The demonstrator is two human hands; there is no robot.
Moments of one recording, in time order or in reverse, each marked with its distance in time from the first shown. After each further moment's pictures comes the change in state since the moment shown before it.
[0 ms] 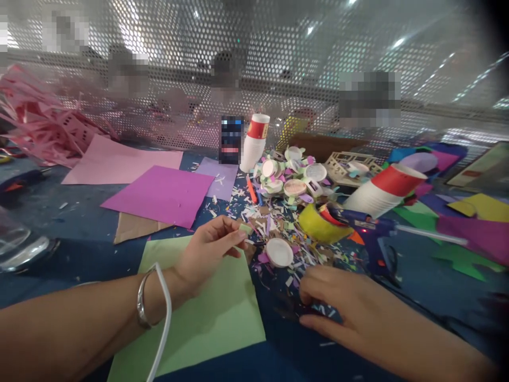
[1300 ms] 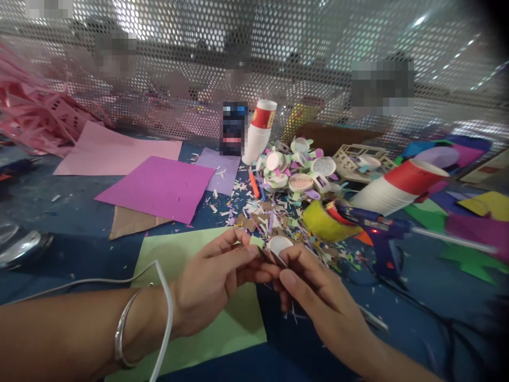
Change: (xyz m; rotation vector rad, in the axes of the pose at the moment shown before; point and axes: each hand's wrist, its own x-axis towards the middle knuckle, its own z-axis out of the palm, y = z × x) left_hand -0.029 0.014 0.022 -0.502 -0.152 -0.275; right_hand 0.036 -0.036 0.033 1.178 0.386 0.008
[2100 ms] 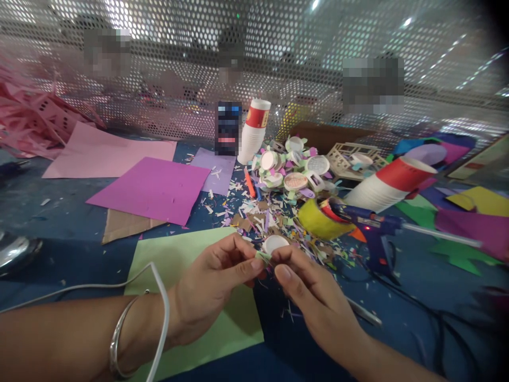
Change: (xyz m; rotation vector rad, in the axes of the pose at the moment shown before) left_hand 0.002 -0.007 -0.002 0.220 0.007 0.087; right_hand 0.004 -0.004 0.006 -0.098 0.098 -0.091
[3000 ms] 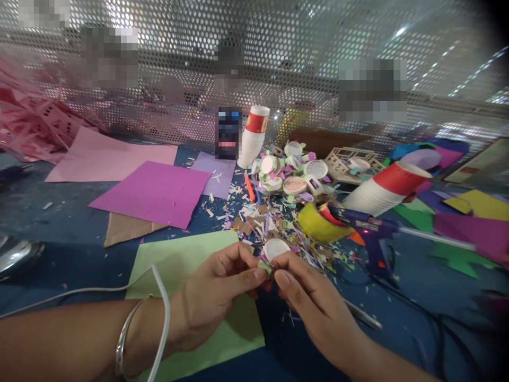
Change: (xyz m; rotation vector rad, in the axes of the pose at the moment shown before) left_hand -0.001 -0.005 0.000 -0.052 -0.036 -0.050; right_hand -0.003 0.001 -0.002 -0.054 -0.088 0.029
